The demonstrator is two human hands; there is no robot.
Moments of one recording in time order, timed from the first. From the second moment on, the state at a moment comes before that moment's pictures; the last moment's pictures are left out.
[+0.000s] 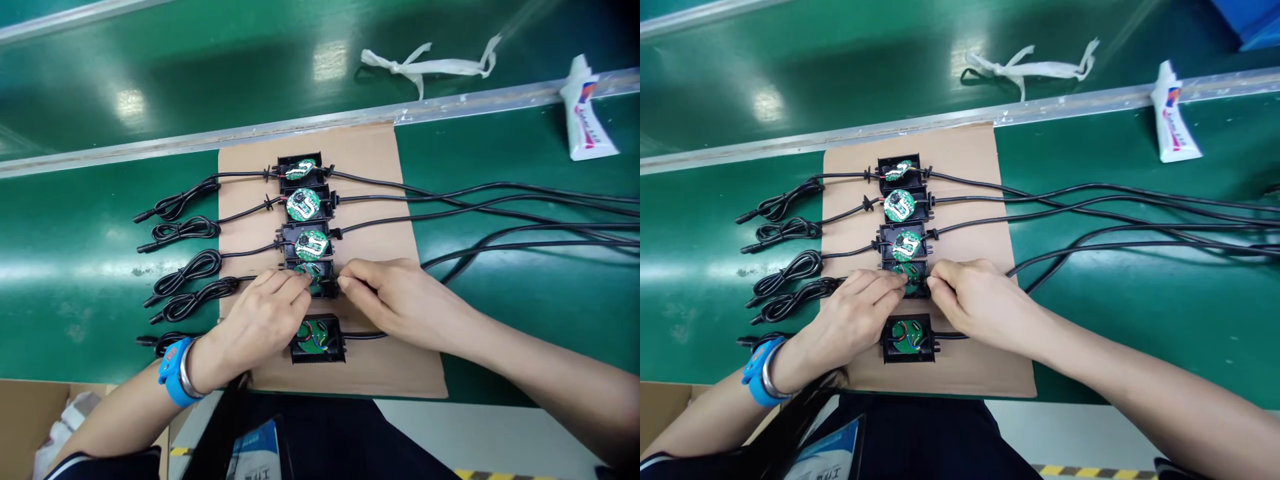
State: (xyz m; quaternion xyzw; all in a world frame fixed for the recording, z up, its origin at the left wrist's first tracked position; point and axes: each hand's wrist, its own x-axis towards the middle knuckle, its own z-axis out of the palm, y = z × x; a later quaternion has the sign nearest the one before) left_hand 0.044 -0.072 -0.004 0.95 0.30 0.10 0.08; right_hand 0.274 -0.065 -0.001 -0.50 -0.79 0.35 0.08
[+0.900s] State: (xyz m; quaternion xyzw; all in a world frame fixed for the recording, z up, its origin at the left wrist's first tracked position) left_hand 0.031 -0.078 0.005 0.90 0.37 0.19 0.11; right_hand 0.280 -0.071 -0.013 -0.48 -0.86 0.10 0.12
